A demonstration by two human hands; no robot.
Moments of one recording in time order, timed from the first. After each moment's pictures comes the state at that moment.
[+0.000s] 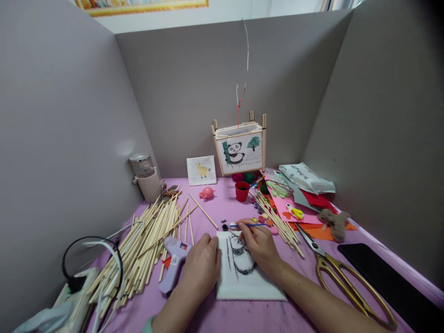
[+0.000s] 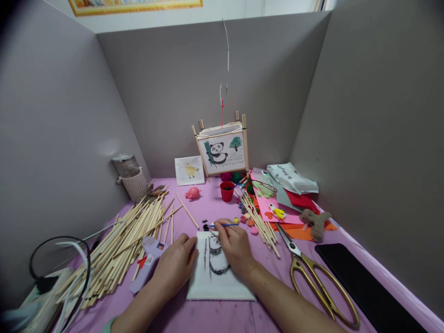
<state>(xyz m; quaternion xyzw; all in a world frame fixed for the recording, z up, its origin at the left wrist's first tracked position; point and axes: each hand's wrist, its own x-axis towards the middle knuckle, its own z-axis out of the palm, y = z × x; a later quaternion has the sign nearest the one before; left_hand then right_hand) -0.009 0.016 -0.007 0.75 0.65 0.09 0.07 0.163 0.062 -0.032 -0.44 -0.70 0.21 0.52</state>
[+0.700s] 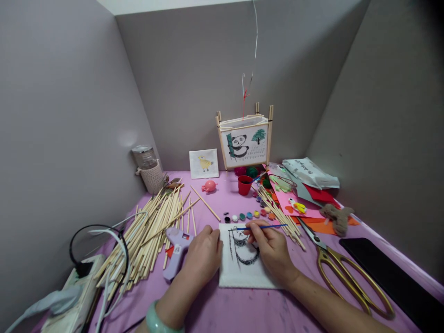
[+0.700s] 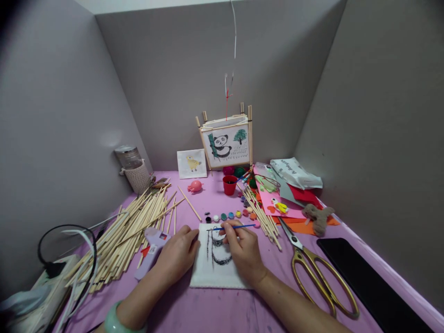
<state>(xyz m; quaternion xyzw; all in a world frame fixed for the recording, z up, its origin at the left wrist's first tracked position) -0.012 0.015 -0.004 0.75 0.65 0.08 0.08 0.169 0.033 -0.035 -0.45 -0.61 0.33 0.56</state>
